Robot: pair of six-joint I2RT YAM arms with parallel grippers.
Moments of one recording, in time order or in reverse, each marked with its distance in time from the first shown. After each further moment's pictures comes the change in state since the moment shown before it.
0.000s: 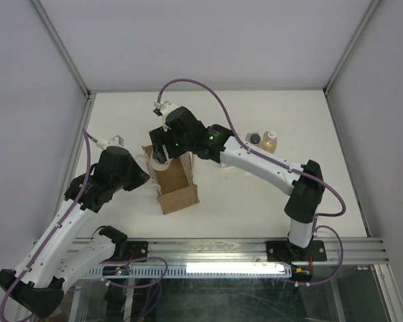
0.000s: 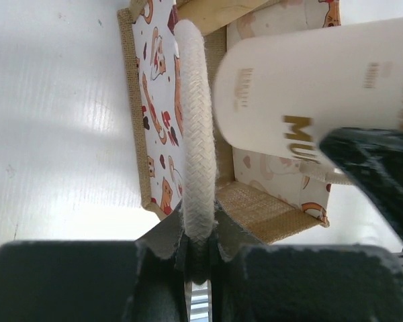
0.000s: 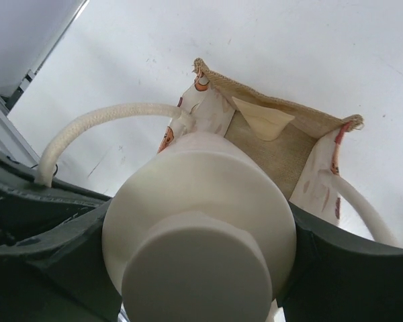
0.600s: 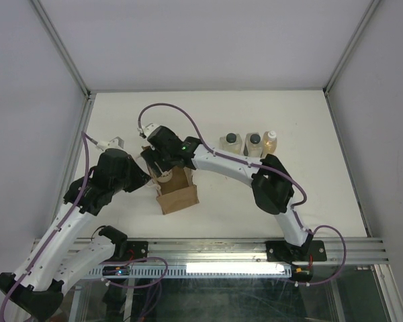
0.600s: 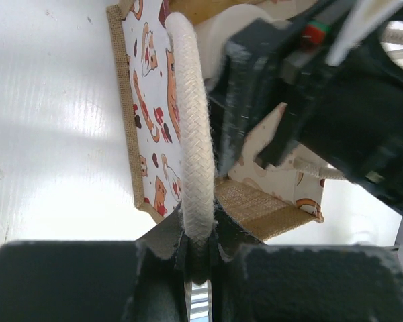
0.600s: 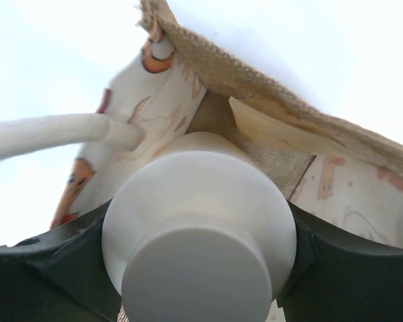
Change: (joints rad) left arm 0.000 -0.035 -0.032 0.023 0.022 -0.002; right arm 0.035 0.275 0.048 0.012 0.087 -0.131
